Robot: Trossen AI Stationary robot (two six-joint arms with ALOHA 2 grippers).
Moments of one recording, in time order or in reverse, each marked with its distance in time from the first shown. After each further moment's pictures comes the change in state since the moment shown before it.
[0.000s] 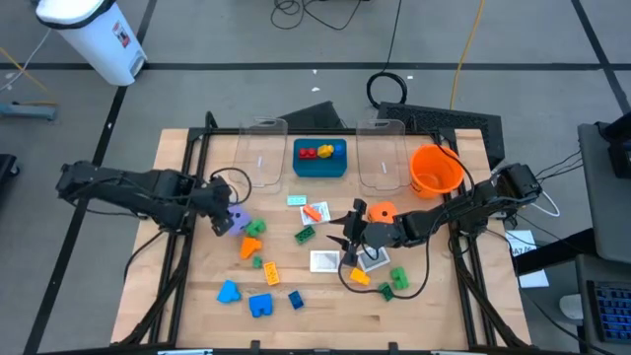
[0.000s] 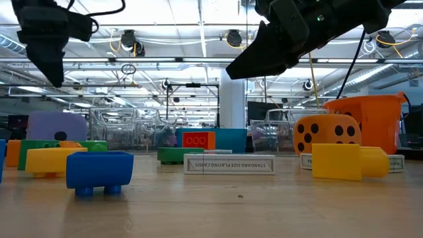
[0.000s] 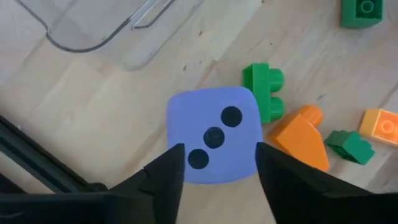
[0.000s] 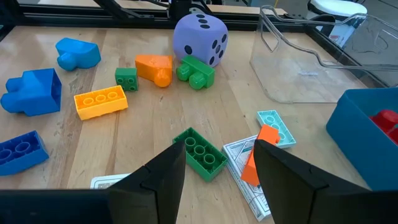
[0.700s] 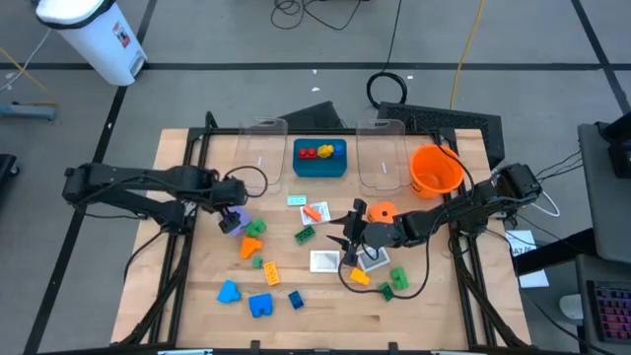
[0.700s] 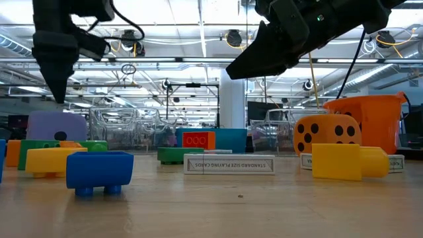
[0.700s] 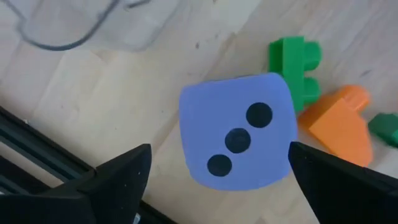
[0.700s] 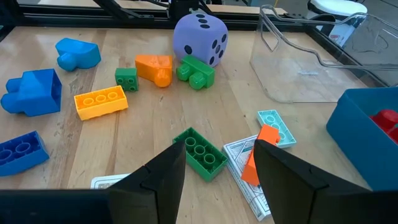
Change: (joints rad) left arm 0.164 0.172 0.000 0.003 0.100 0.213; right arm 0.000 0.000 0.000 0.000 0.000 0.002
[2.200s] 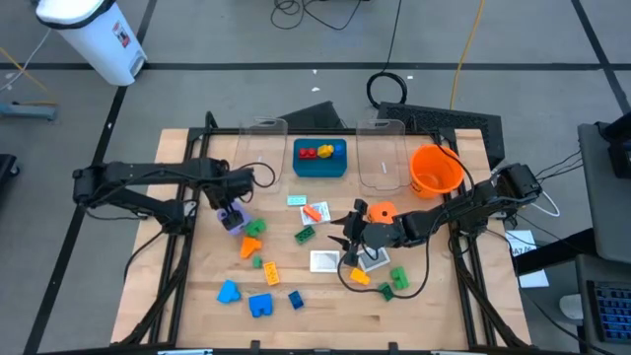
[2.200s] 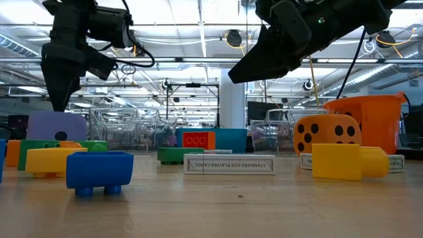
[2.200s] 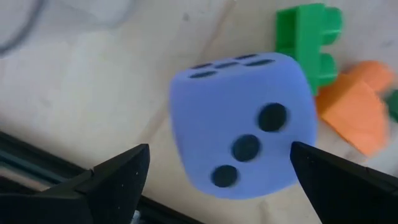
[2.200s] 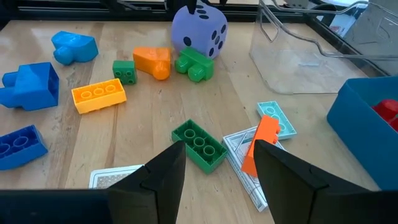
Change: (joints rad) left arm 0.176 0.128 -0.002 -0.005 0.189 0.193; right arm 0.000 0.000 -0.001 -0.029 0.000 0.027
